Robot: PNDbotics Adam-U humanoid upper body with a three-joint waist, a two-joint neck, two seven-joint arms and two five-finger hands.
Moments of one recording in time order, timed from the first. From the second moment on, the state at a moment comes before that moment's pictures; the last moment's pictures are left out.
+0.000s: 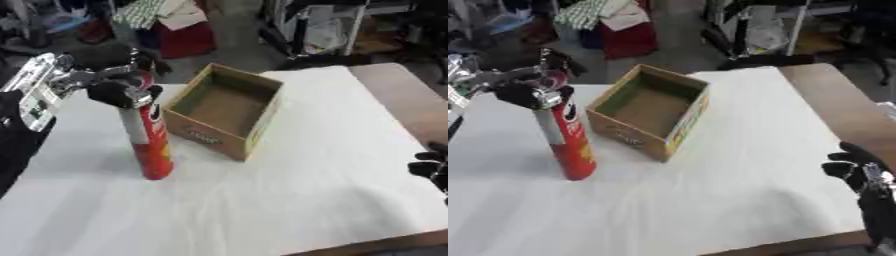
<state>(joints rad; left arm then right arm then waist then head) -0.93 0.56 -0.34 -1.10 -0.69 -0.58 -0.46 -0.02 -0.18 -0.25 -1.69 -0.12 -0.20 0.23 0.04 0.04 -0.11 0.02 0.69</state>
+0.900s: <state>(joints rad) -0.96 0.63 -0.31 -1.23 -0.55 -0.52 -0.44 -0.02 -0.18 -0.25 -1.69 -0.12 -0.20 0.23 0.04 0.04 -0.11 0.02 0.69</state>
